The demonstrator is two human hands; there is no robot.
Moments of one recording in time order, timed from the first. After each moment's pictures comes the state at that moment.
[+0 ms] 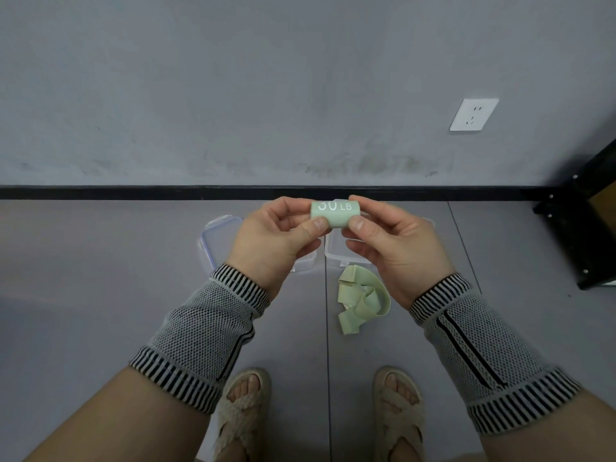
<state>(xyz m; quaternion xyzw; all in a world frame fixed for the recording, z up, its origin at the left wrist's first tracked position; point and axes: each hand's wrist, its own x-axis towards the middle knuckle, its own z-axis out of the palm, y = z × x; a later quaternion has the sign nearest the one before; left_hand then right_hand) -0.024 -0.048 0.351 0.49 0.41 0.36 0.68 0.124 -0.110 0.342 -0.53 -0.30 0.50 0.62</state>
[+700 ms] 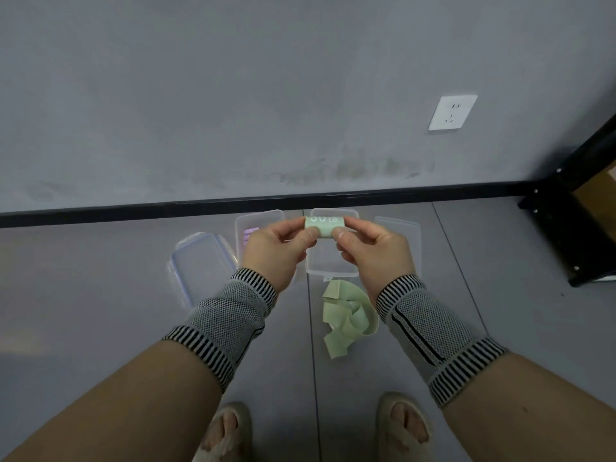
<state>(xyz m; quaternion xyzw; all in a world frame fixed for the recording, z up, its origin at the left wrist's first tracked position) 0.045 0.012 0.288 0.55 0.49 0.31 0.61 0.169 -0.054 0.275 -0.65 -0.27 0.39 0.59</state>
